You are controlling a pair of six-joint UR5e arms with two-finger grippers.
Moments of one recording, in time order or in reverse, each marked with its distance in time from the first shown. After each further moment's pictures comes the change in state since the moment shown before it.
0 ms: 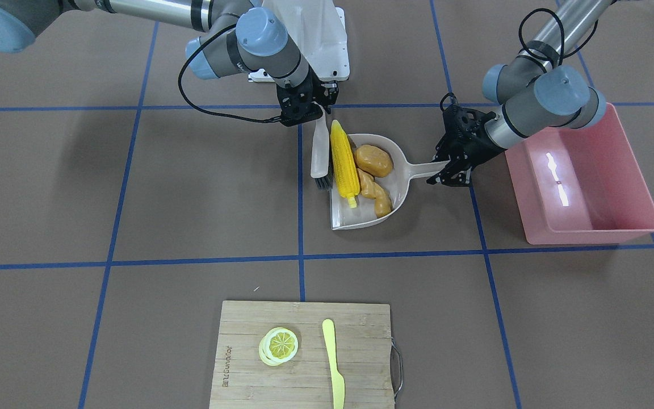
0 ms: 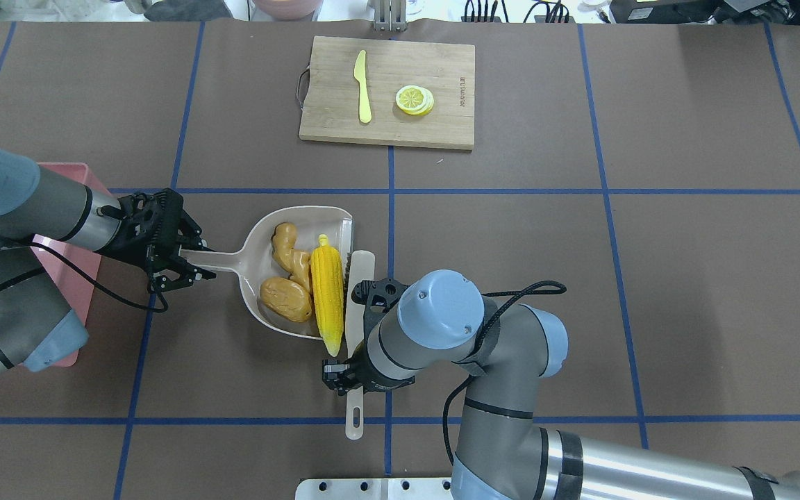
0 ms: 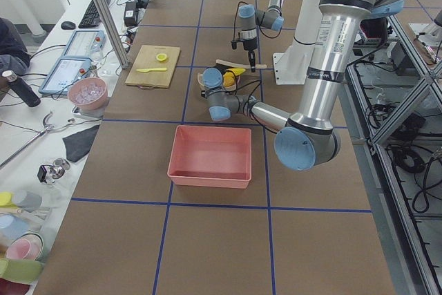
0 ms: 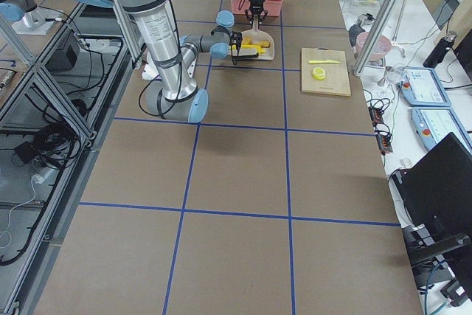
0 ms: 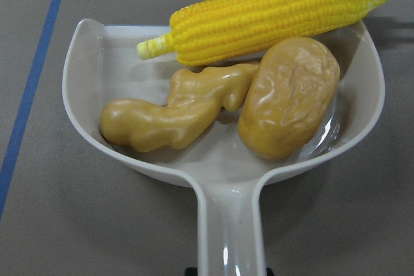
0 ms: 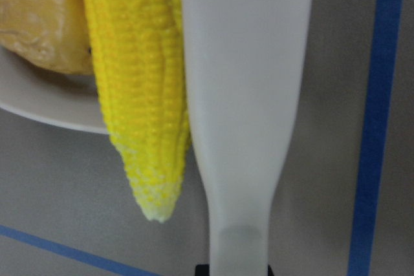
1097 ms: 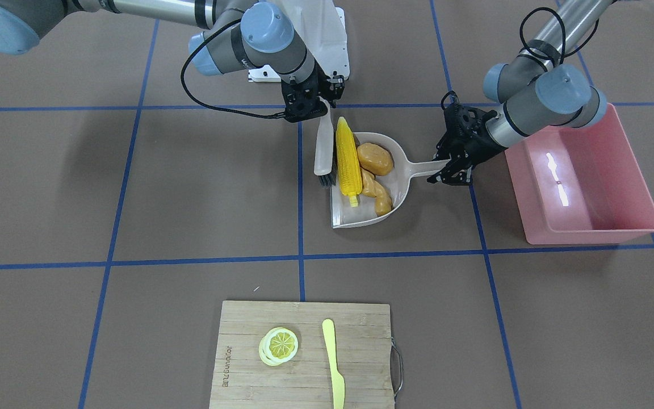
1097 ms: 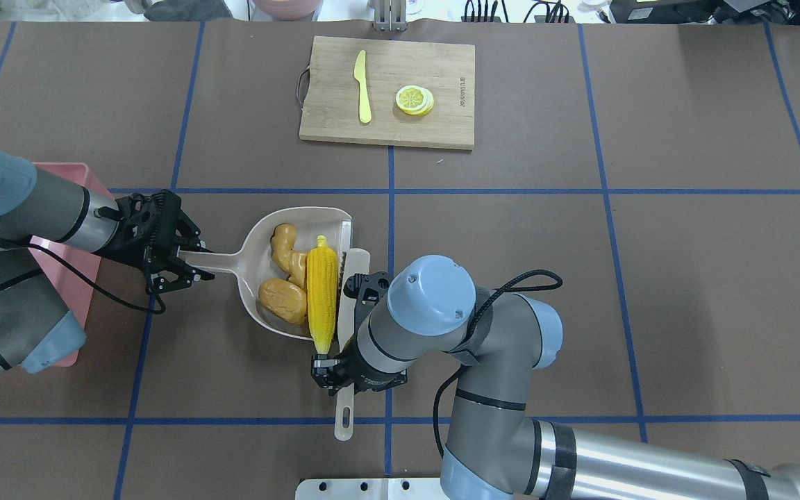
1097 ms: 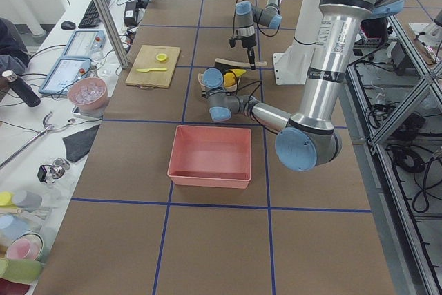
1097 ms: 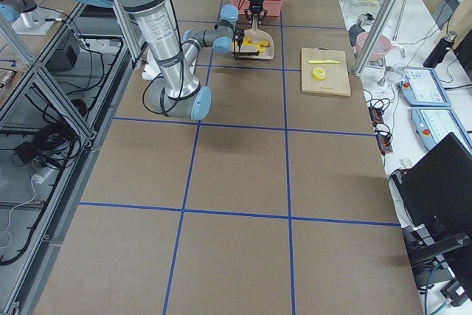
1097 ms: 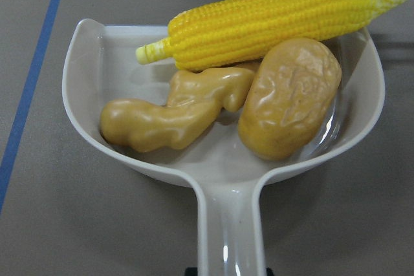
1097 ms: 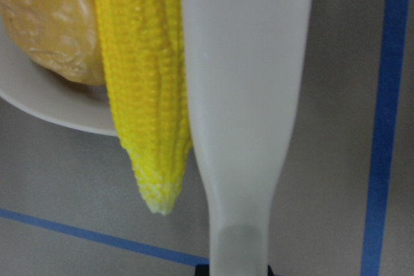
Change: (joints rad) left arm 0.000 0.008 -0.005 -0.008 -0.001 0.001; right arm 0.032 0.029 0.015 -0.046 0.081 0.037
